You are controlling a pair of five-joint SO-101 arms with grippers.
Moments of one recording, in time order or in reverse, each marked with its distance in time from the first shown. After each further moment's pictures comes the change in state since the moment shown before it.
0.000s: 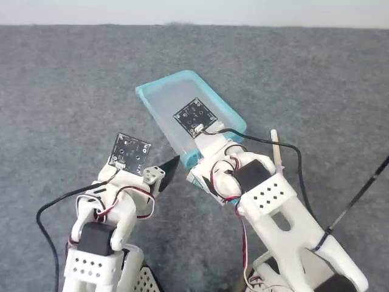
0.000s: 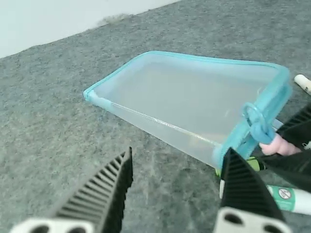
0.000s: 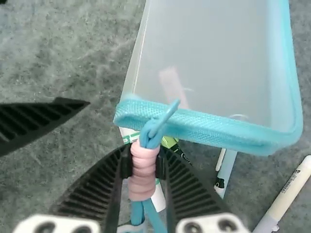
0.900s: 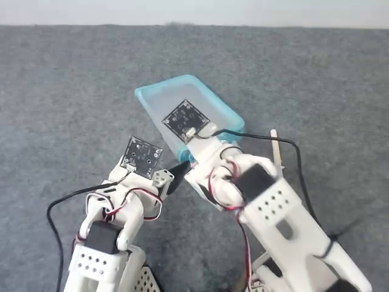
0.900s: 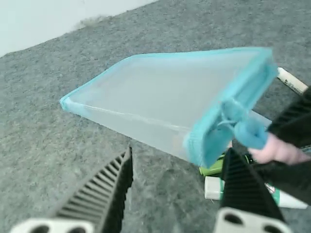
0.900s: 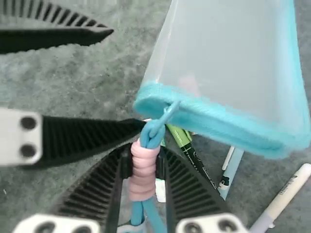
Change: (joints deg) left arm 4.4 0.2 3.9 -4.0 0.0; right arm -4.7 -5.7 -7.4 11.3 0.0
